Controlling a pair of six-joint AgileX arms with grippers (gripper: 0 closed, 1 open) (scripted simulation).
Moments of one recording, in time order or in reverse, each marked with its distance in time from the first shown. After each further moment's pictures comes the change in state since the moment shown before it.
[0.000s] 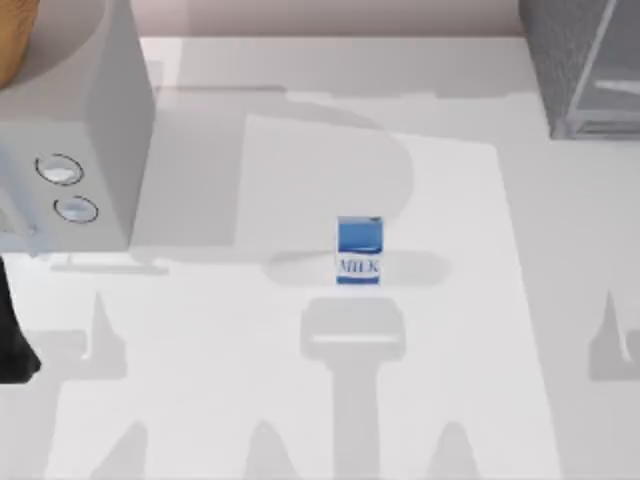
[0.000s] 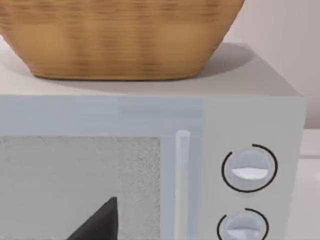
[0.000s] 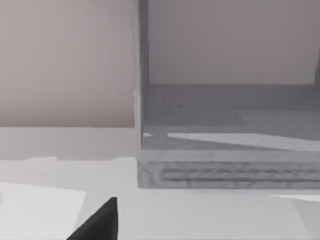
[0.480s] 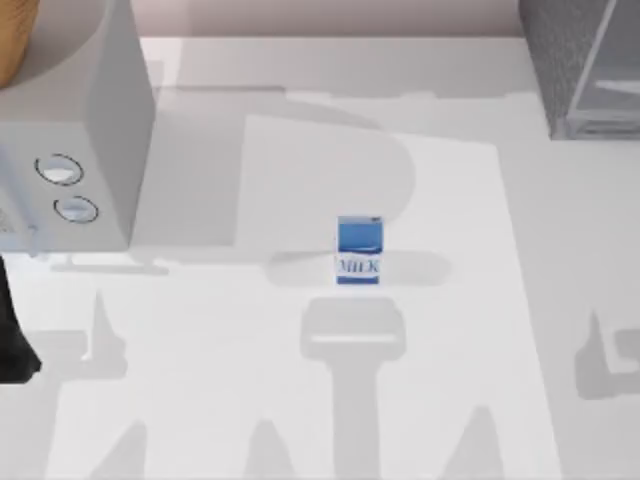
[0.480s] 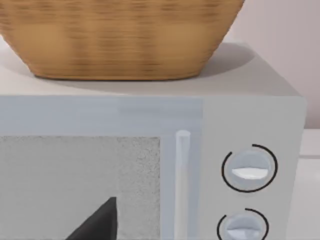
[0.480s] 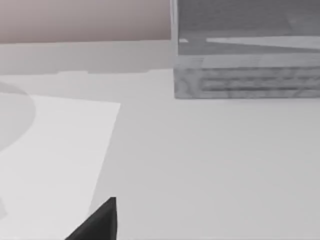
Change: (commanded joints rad) left arm 0.000 0.000 0.000 0.000 0.000 0.000; right arm 0.098 0.179 -0.034 0.008 0.024 0.060
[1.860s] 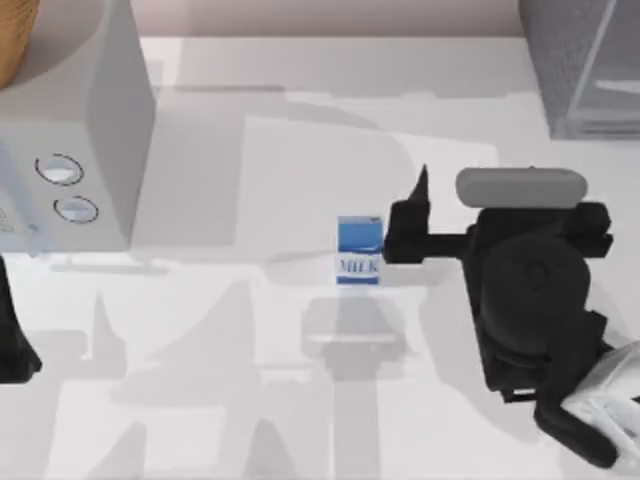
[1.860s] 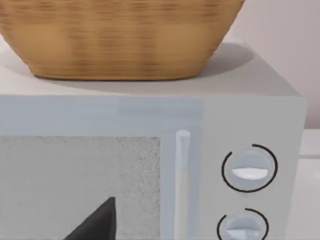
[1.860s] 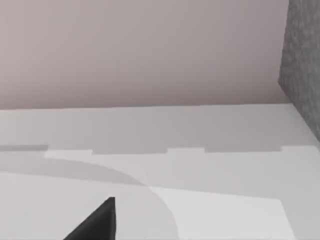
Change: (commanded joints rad) left arm 0.000 0.000 0.000 0.000 0.000 0.000; right arm 0.690 1.586 0.572 1.064 0.764 0.094
